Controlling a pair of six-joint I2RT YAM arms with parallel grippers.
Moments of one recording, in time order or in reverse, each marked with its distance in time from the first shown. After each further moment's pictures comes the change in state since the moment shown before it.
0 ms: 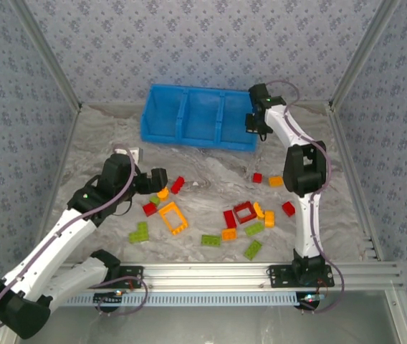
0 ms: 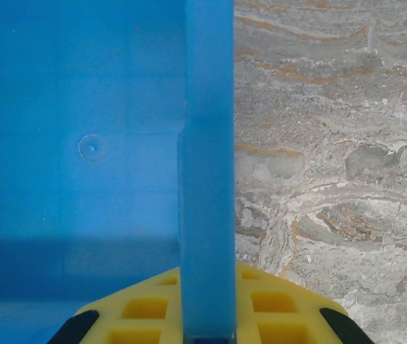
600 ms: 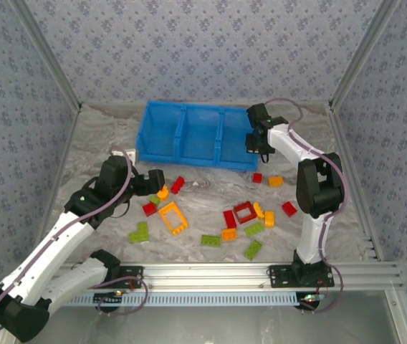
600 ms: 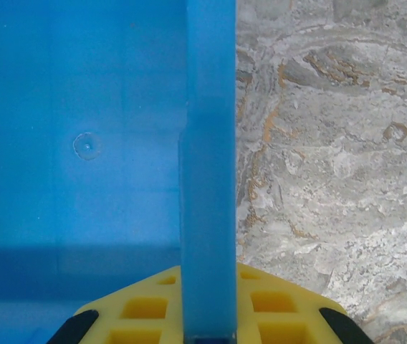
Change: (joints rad) left arm 0.000 -0.026 0.000 -0.033 -0.022 -0.019; right arm 0.063 -0.349 -0.533 0.154 0.033 0.052
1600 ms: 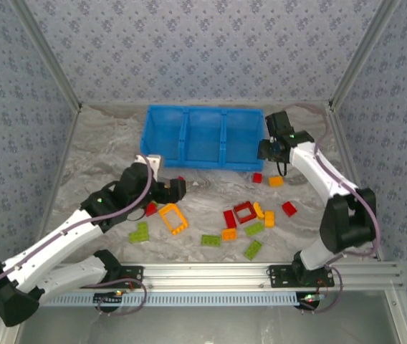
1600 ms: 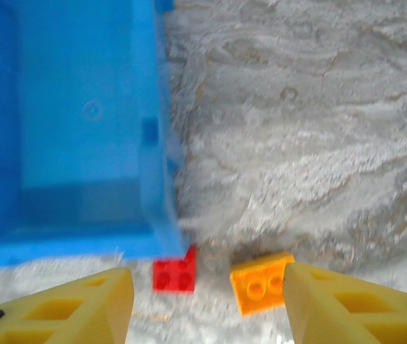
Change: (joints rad) left arm -0.280 0.068 -0.035 0.146 -0.035 -0.042; right arm -0.014 -0.415 -0.314 0.034 0.013 0.006
